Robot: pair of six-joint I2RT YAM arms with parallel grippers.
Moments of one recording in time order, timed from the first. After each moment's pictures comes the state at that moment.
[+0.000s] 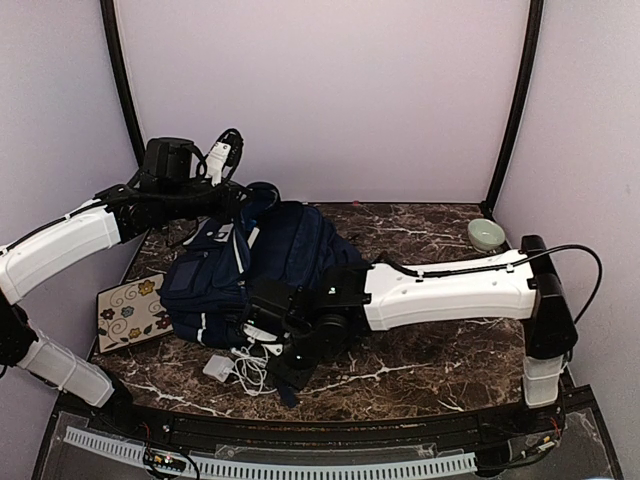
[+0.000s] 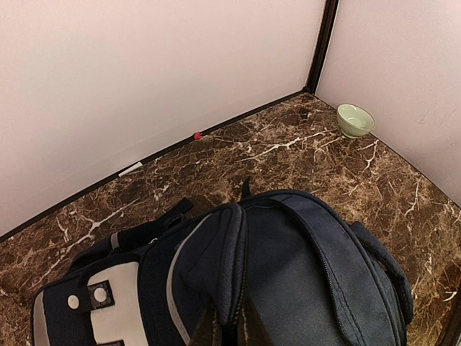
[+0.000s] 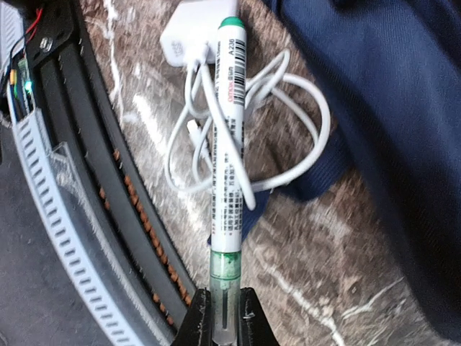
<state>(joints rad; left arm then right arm) -0.56 1.35 1.25 -0.29 0.09 -0.02 1.39 2.02 1.75 -0.91 0.03 0.23</state>
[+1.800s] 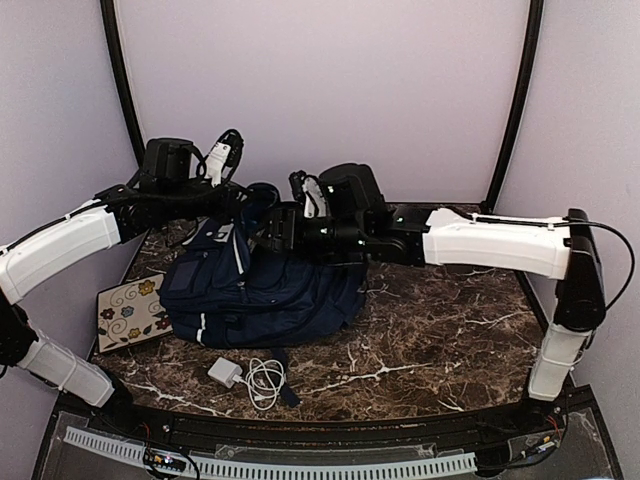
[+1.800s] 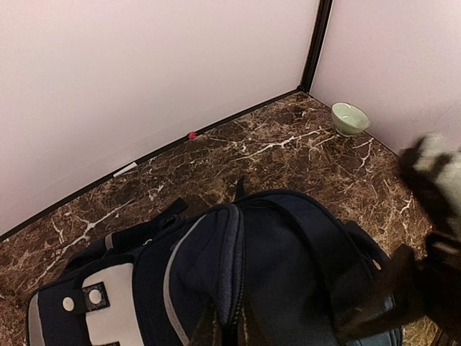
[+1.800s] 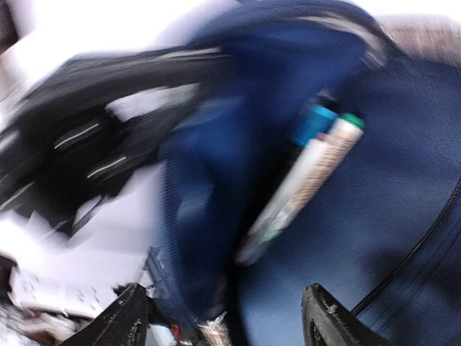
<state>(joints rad) -0.56 1.35 1.24 -0.29 0.12 -0.02 1.03 1.84 1.55 -0.09 -0.16 0.82</state>
